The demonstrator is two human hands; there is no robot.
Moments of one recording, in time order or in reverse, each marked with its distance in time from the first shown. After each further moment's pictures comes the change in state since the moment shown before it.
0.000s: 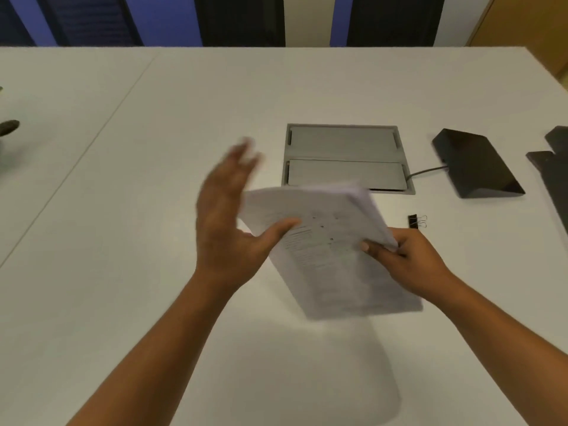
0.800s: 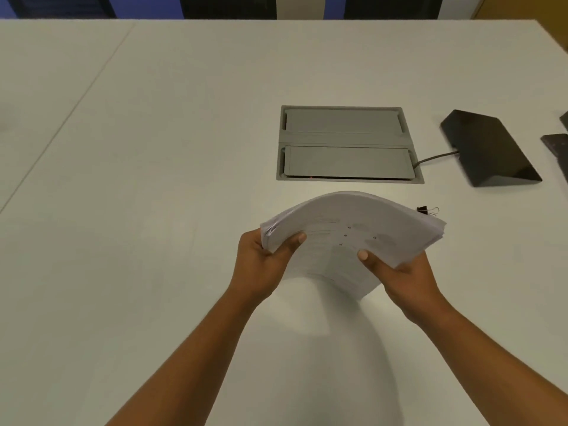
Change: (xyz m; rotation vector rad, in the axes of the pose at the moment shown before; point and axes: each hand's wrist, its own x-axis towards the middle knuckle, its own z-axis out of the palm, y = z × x) left_hand -0.052 -0.032 0.076 -0.716 -0.242 -0.701; right_hand 0.008 0.045 0.046 0.401 0.211 0.049
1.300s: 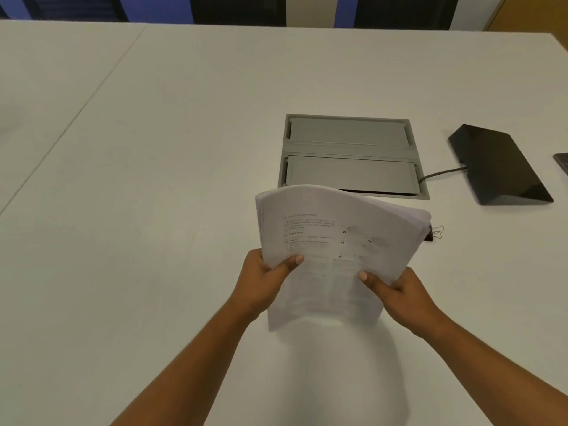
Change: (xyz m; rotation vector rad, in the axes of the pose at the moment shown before) left_hand 0.014 -0.039 0.004 -0.063 -0.051 -0.295; right_hand 0.023 0.040 -0.023 -0.152 -0.164 0.253
